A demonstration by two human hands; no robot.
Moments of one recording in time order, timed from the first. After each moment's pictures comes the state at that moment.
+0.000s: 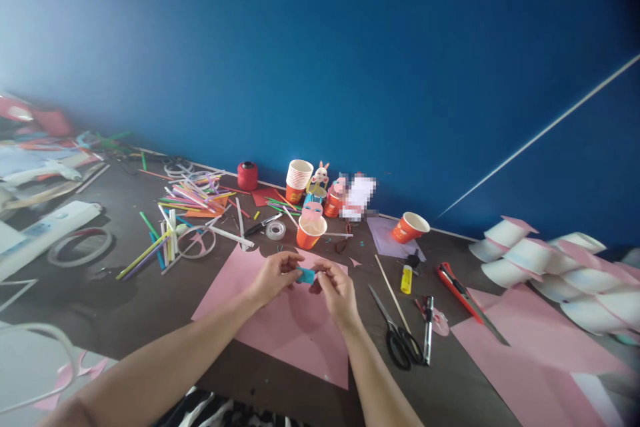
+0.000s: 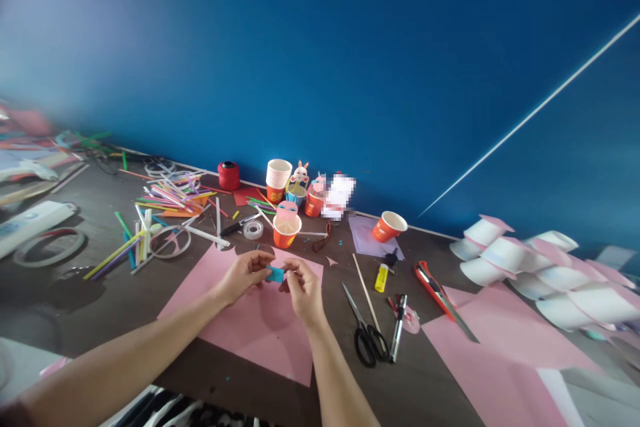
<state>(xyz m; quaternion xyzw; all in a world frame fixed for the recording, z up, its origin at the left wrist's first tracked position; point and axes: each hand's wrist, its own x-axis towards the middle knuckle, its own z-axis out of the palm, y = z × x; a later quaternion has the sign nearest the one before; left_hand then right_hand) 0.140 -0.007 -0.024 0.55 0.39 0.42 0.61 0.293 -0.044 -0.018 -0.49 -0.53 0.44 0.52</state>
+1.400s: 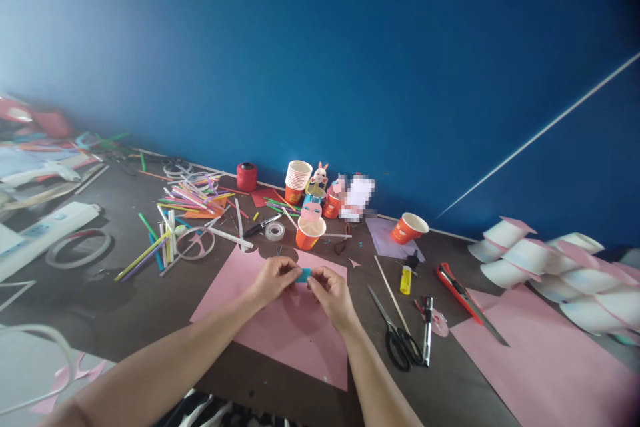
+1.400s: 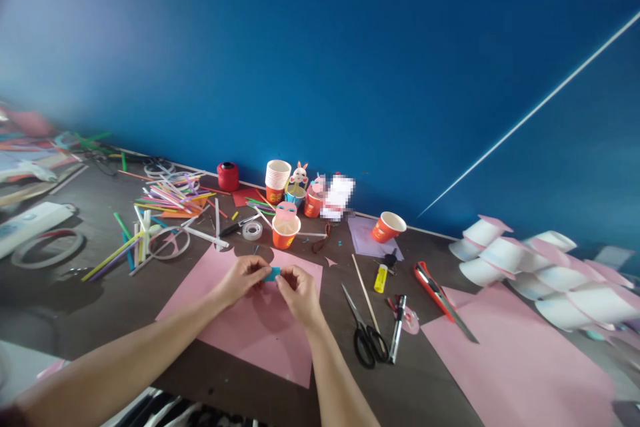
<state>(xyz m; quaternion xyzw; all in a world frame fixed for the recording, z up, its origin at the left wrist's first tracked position) 0.140 -0.010 -0.017 0.57 0.42 0.39 0.59 0.294 -0.042 -0.019 -0.52 -0.56 0.45 0.45</state>
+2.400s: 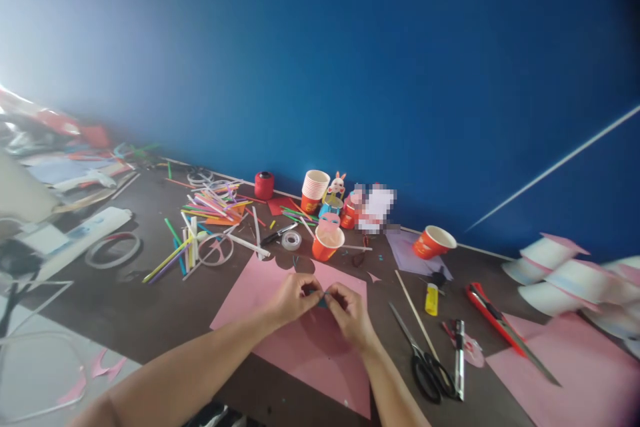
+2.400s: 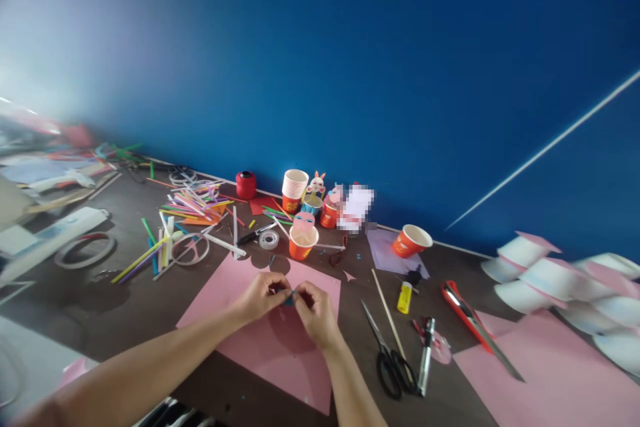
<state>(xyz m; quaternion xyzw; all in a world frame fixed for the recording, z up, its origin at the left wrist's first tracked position) 0.140 -0.014 -0.020 0.69 0.41 0.36 0.47 0.294 -0.042 -0.025 -0.51 -0.66 0.38 0.40</state>
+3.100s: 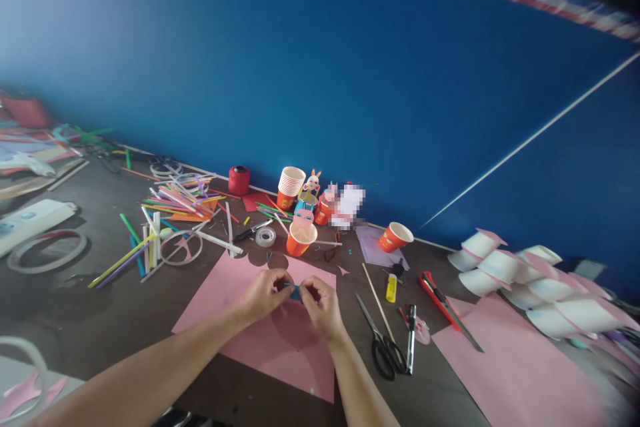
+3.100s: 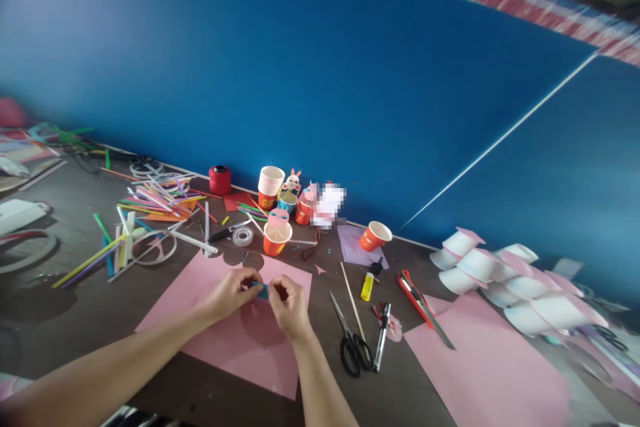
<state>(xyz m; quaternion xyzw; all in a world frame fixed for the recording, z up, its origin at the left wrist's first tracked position) 0.140 -0.014 -0.022 0.68 0.42 0.35 0.49 0.293 -0.047 -0.016 -0.51 -0.64 0.38 0.45</state>
